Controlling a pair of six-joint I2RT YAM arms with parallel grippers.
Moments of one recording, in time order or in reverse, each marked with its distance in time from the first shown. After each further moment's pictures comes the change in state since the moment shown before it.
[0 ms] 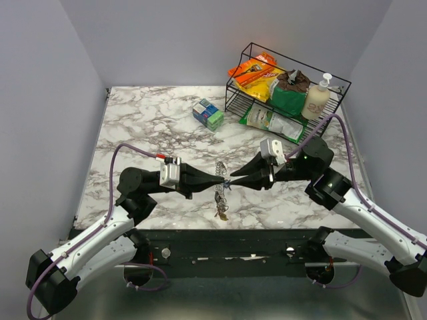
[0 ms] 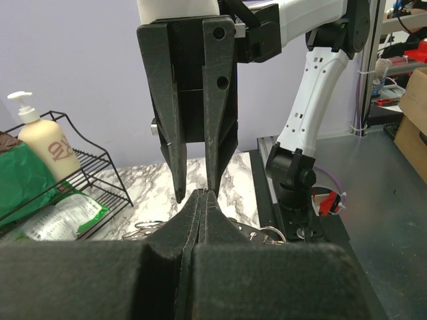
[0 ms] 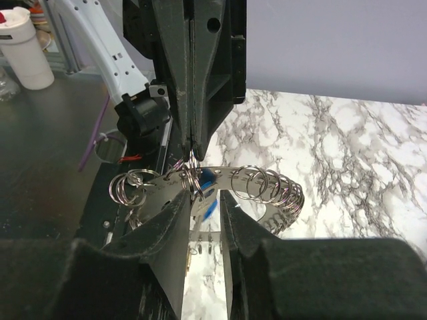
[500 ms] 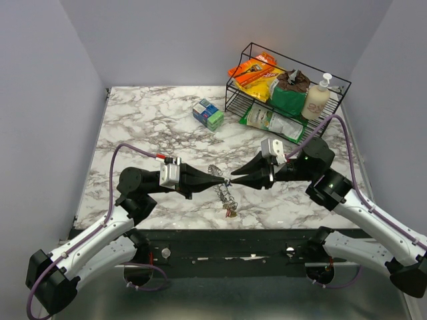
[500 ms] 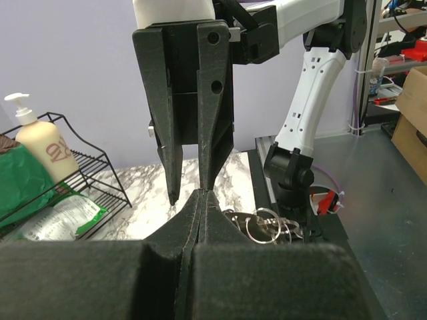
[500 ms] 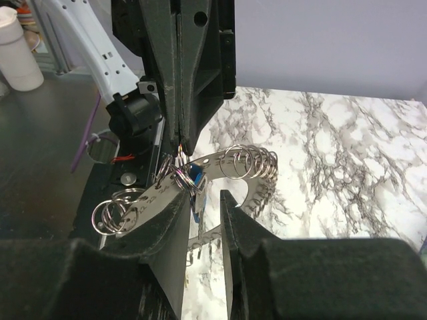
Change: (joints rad) left arm 0.000 0.000 0.003 -0.003 0.010 0.000; right arm 0.000 -0.010 -0.010 0.000 0.027 -0.002
